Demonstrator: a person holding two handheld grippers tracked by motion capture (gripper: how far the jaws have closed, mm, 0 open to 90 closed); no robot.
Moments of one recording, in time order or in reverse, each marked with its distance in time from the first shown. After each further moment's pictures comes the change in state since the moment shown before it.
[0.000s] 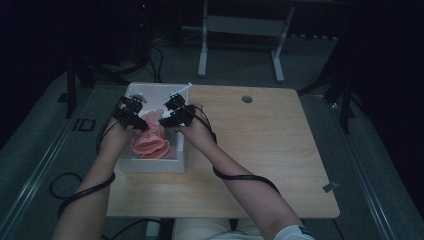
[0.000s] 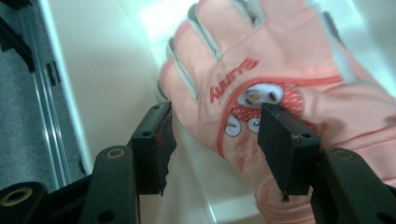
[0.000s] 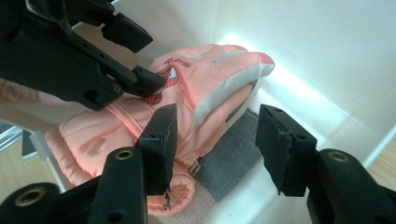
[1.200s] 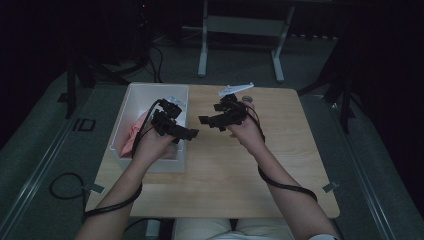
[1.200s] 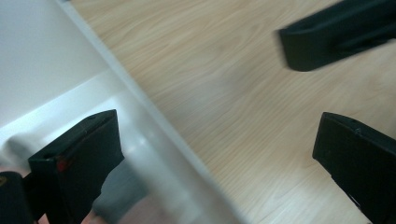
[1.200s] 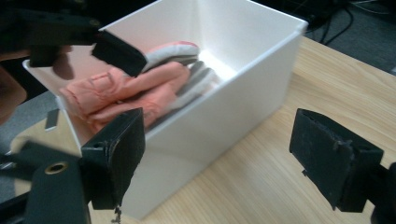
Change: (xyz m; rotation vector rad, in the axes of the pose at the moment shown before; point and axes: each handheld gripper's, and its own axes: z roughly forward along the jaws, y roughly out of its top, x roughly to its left) left arm -0.111 0.012 -0.056 -0.355 -0.409 0.171; right arm -0.083 -0.061 -0.103 -0.178 0.060 -0.012
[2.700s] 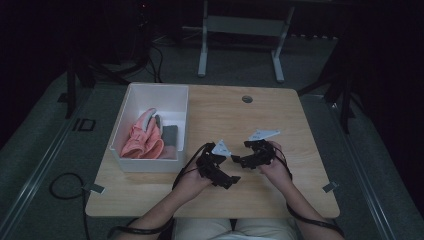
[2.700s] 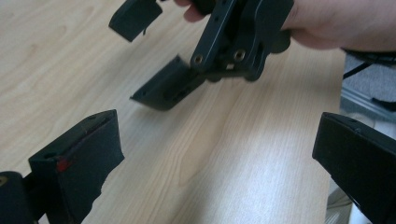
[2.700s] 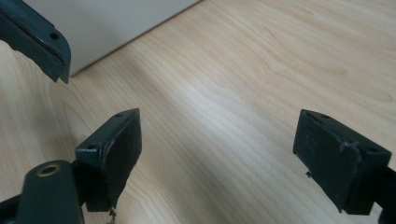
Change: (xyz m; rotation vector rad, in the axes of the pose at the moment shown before) left arm -0.116 -0.051 0.092 -0.051 -0.307 0.246; right arm -0.038 -0.158 -0.022 0.085 -0.072 -0.017
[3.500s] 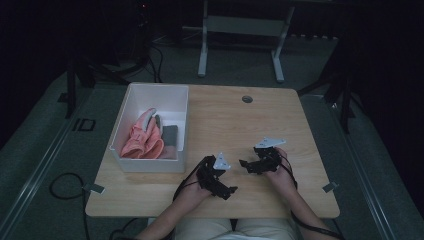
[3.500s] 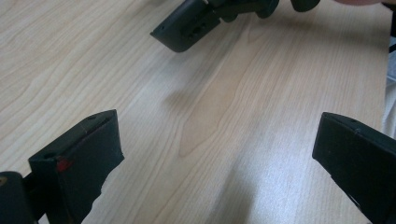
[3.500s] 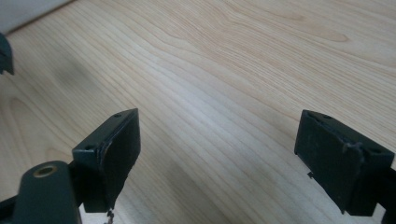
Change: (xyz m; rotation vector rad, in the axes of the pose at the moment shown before) left arm -0.009 -0.039 0.029 0.029 0.065 0.020; right arm -0.014 -0.039 0.002 0.015 -0.118 0.027
